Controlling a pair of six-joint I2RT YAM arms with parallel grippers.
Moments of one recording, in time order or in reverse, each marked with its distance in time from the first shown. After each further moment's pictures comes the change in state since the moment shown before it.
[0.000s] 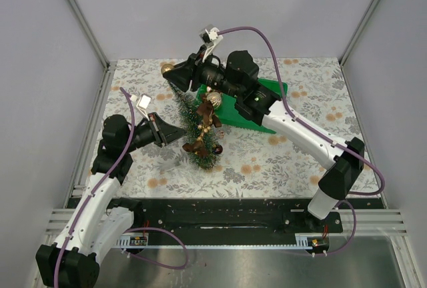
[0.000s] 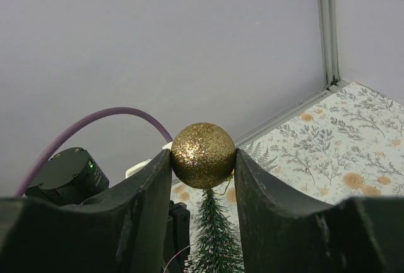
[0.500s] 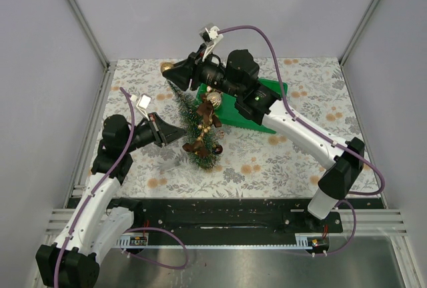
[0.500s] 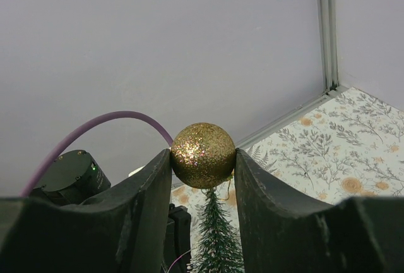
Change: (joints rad) left arm 0.000 0.000 0.000 0.000 0.000 -0.003; right arm 0.001 0.006 0.018 -0.007 0.000 -0.012
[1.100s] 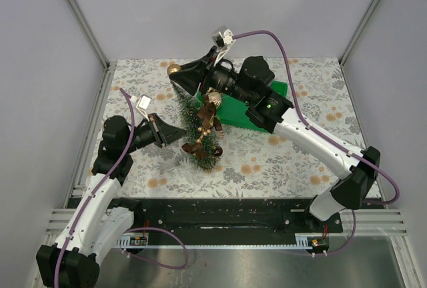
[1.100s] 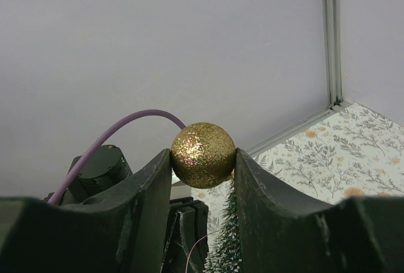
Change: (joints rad) left arm 0.000 -0.007 -0.017 0.023 0.000 -0.012; right arm 0.007 -0.126 -0.123 0.071 -0.003 0.000
